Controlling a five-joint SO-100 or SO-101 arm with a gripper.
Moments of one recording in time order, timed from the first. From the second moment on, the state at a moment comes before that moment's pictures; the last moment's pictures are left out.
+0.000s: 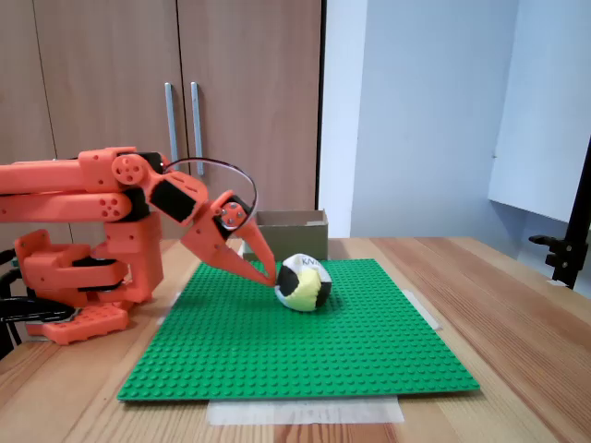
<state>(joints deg) -1.5 184.1 182.2 40.4 -5.3</state>
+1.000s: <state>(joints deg) -1.2 174.9 174.6 41.4 -4.0</state>
